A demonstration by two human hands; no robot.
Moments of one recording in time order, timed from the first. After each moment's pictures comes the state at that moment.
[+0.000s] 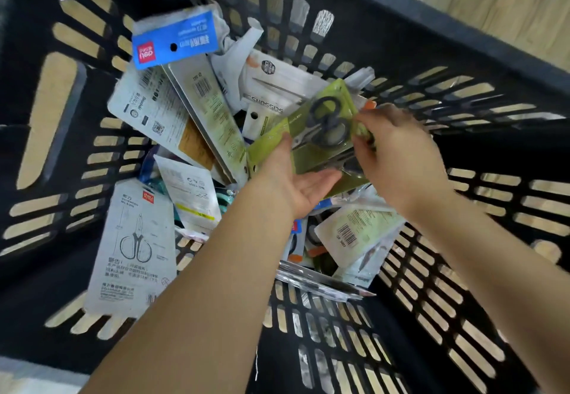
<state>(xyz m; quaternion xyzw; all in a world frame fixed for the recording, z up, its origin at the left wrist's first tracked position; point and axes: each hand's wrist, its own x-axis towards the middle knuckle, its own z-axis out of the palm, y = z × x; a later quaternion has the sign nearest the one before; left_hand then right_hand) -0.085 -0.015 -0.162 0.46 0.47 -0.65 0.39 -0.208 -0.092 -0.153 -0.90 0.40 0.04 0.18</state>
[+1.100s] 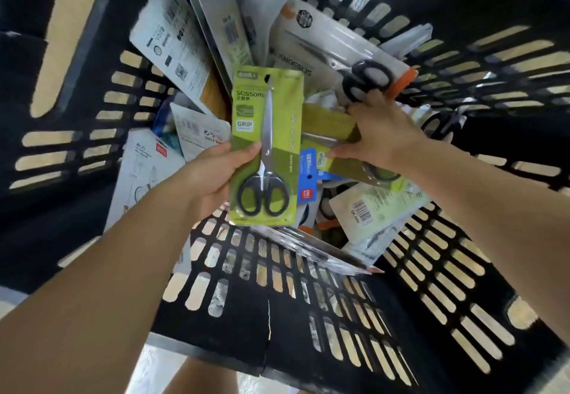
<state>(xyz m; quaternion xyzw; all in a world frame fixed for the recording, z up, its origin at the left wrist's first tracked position) -0.032 0.089 -0.179 0.62 0.16 -0.67 0.37 -0.179 -0.091 -0.205 -0.85 0.32 0.34 0.23</state>
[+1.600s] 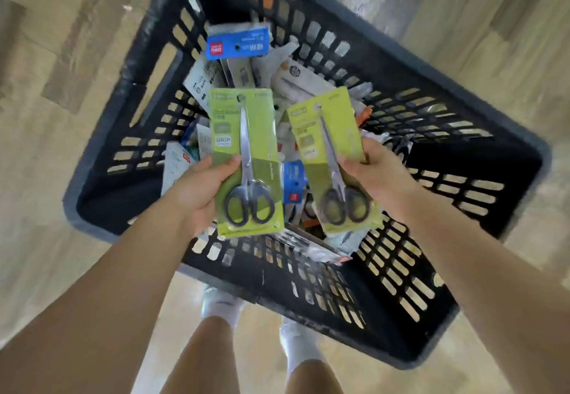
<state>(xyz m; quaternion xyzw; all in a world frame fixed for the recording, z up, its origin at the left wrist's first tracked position) -0.032 0.109 -0.098 0.65 0.21 -0.59 0.44 -0.201 -0.061 -0.092 -0.60 0.54 0.13 0.57</state>
